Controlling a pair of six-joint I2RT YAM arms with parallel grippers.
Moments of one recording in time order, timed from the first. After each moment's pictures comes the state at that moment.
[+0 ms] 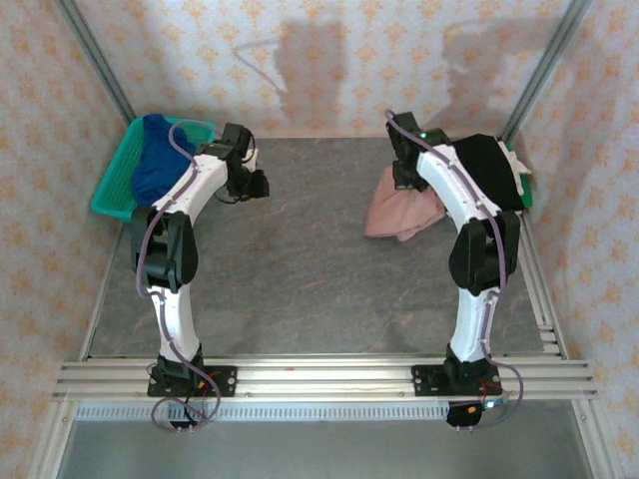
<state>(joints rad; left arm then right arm) -0.13 2.02 1.74 -0.92 0.21 -0.30 0.28 1.99 1.97 -1.18 0.39 0.27</state>
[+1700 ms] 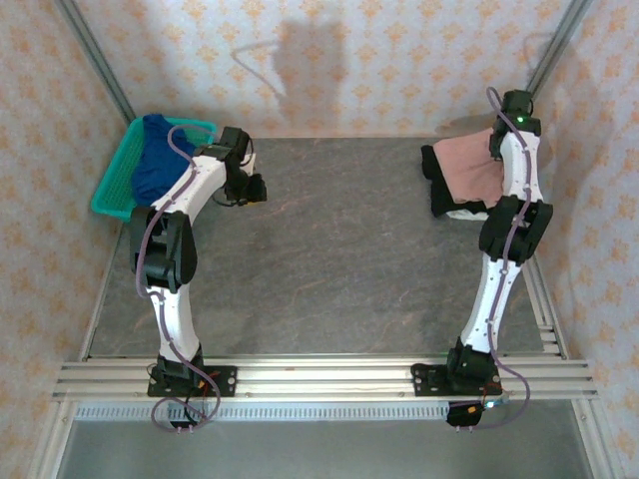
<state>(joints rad) -0.12 2.01 1.72 -0.95 0.21 -0.30 -0.25 2.40 2.43 -0.98 0.40 -0.16</state>
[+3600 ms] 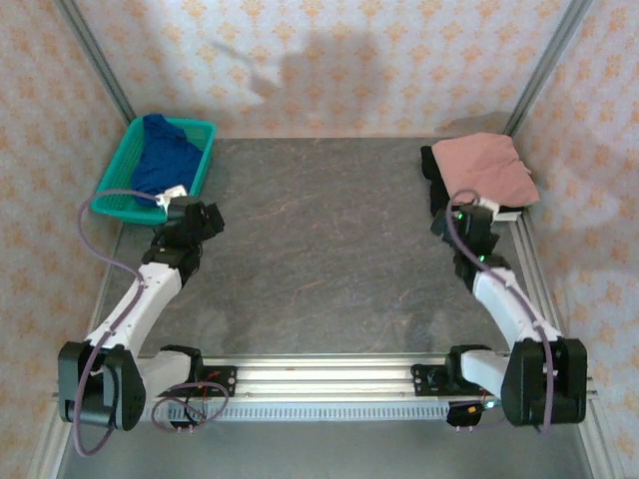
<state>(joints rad) -0.06 1.14 0.69 -0.22 -0.43 -0.36 0.05 1.08 0.53 -0.06 0.27 0.33</state>
